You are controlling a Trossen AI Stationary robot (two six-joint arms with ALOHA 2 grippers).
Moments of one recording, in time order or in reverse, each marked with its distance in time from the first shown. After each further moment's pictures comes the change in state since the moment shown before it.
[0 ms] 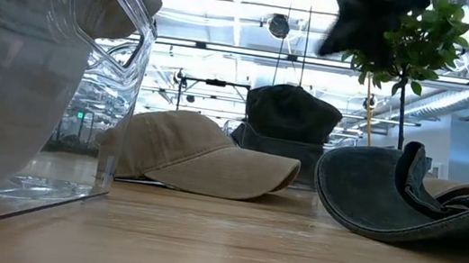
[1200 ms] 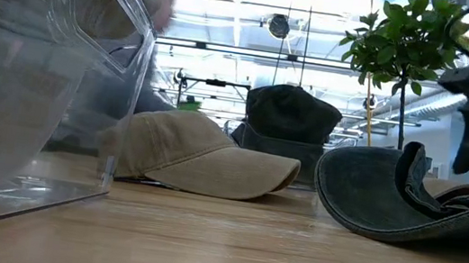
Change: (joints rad) left arm -0.001 0.004 -0.005 -0.028 0.030 0.033; right arm 0.505 -0.200 -0.495 -0.272 0.179 1.398
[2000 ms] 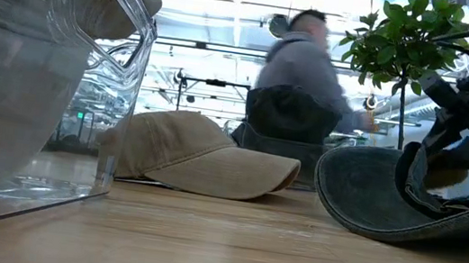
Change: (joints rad) left arm 0.000 0.000 0.000 0.017 -0.110 -0.199; right arm -0.125 0.000 -0.109 0.071 0.428 -0.086
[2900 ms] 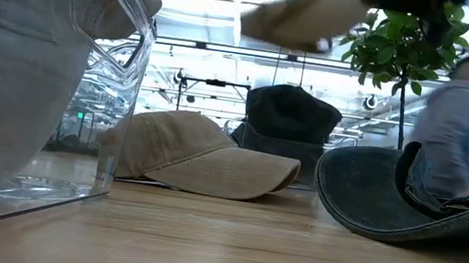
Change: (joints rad) left arm 0.001 0.000 0.001 0.248 -0.110 0.072; right arm -0.021 -0.069 0.327 0.585 -0.073 -1.415
